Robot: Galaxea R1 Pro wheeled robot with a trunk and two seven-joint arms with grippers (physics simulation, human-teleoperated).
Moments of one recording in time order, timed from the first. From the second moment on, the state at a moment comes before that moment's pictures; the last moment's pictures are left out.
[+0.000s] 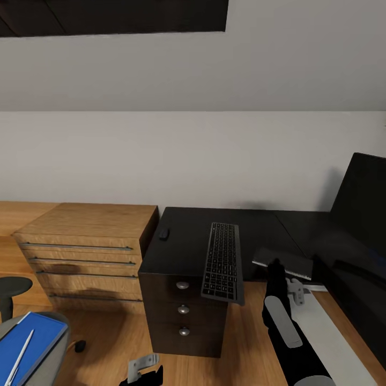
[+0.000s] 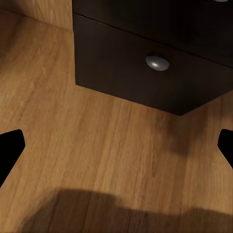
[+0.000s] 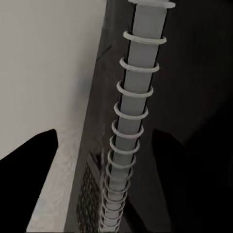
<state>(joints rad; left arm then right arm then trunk) -0.02 0.01 -0.41 -1.10 0.54 0.17 0.39 -0.42 0.07 -0.01 -1.10 -1.23 -0.49 -0.25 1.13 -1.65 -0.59</state>
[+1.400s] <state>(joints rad) -0.02 0.01 -0.41 -1.10 0.54 0.17 0.38 -0.42 0.06 -0.01 -1.10 -1.23 -0.49 -0.25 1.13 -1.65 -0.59</state>
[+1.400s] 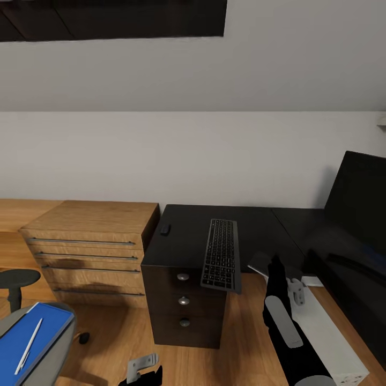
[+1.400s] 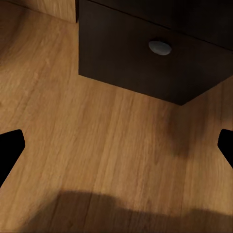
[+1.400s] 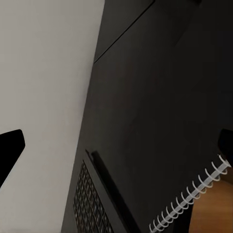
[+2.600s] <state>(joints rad) -0.02 0.01 -0.41 -1.09 0.54 0.17 0.38 -0.42 0.06 -0.01 -1.10 -1.23 -0.49 -0.25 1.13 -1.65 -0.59</state>
